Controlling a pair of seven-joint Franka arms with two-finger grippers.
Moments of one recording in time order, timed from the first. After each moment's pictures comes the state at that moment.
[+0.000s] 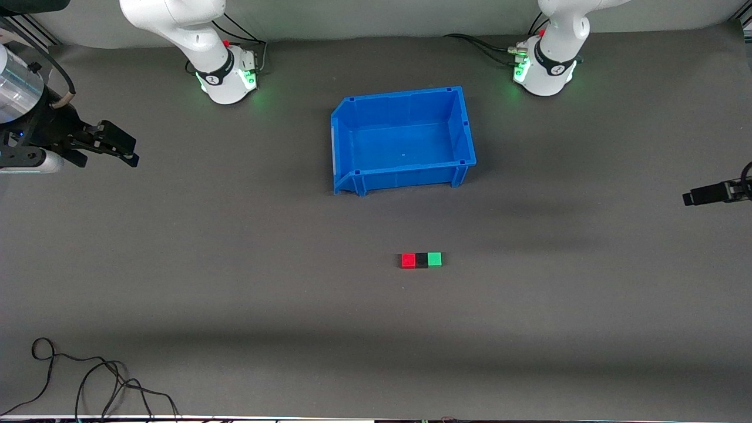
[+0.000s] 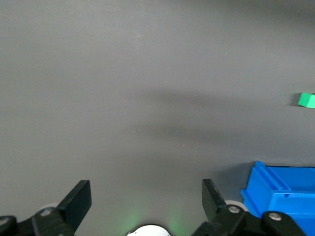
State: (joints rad) left arm 0.13 0.31 -0.04 -1.25 0.00 1.35 -0.05; right arm 0.13 -0.02 0.00 -1.54 -0.01 1.53 0.17
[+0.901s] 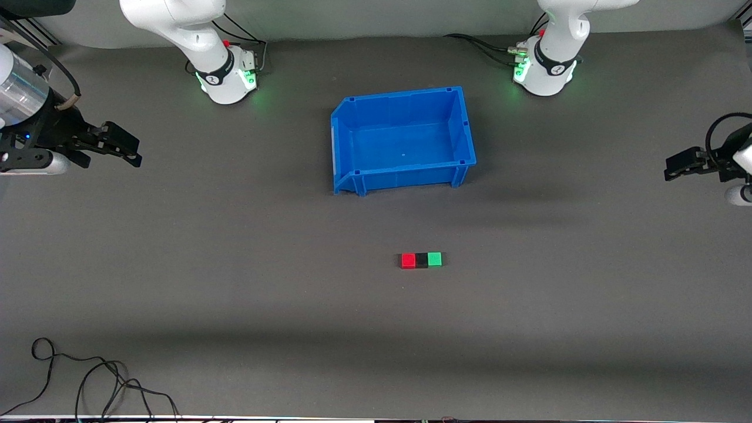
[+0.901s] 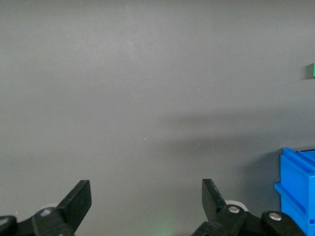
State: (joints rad) left arm 0.04 0.03 0.01 -1.63 0.05 1.59 0.12; right arm 0.13 -0.03 0.00 -1.55 -0.01 1.54 0.16
